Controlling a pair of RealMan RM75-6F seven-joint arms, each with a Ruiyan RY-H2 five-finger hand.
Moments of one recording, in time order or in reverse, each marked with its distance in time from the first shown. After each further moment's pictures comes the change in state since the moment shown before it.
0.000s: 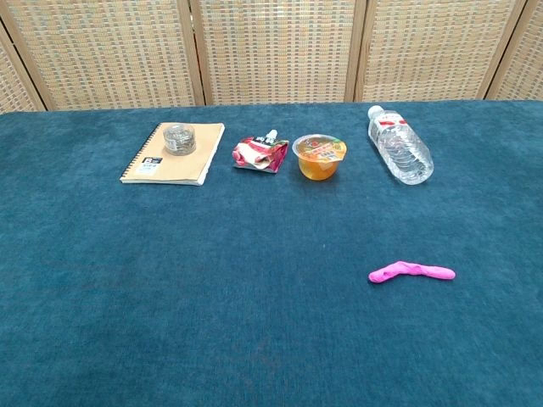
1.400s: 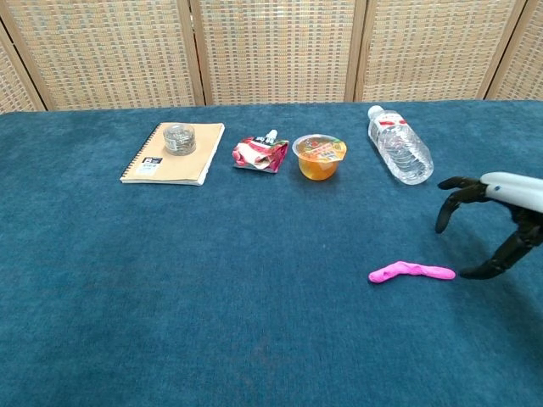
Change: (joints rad) left arm -0.024 -0.059 -0.018 0.055 -0.072 -0.061 0.065; right arm 0.406 -0.271 0.104 -0.075 0.553 -0.582 -0.076
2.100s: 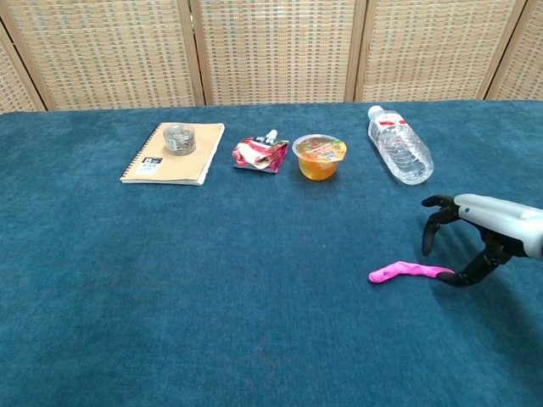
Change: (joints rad) left arm -0.004 0.003 -0.007 -0.004 -0.017 -0.006 0.002; right arm 0.055 -0.115 -0.032 0.101 0.078 0.030 -0.073
